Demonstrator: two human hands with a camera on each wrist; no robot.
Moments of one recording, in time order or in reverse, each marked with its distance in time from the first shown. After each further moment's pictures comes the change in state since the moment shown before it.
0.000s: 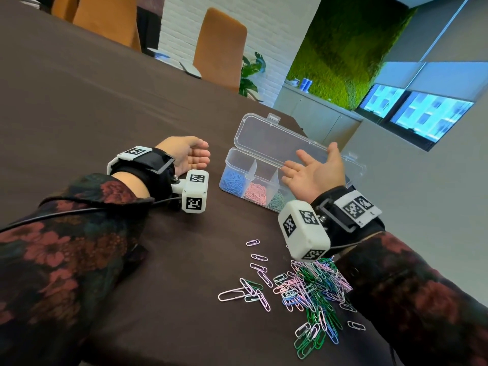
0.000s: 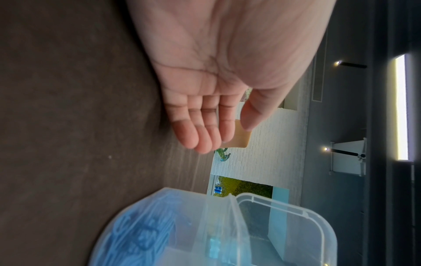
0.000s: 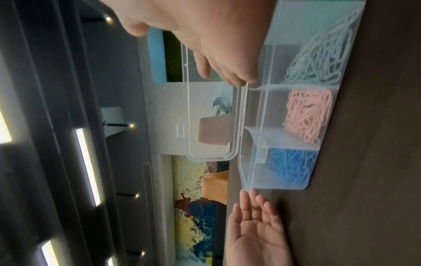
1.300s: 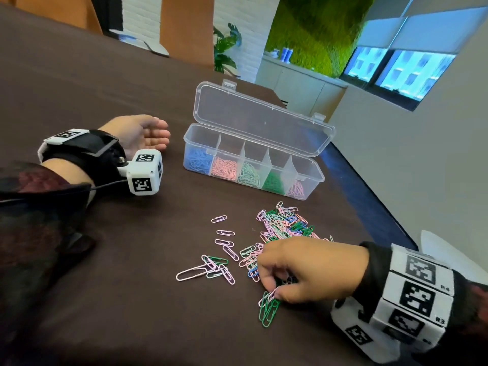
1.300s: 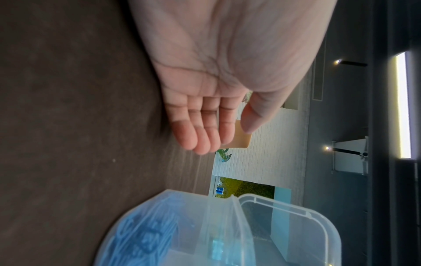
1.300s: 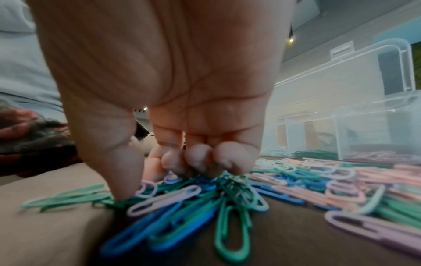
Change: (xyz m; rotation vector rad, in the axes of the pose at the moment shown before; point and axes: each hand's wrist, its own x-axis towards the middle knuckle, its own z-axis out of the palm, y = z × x) left_hand 0.010 0.000 -0.006 0.099 -0.017 -0.012; right_hand -0.128 0.010 -0.077 -1.953 -0.990 0.033
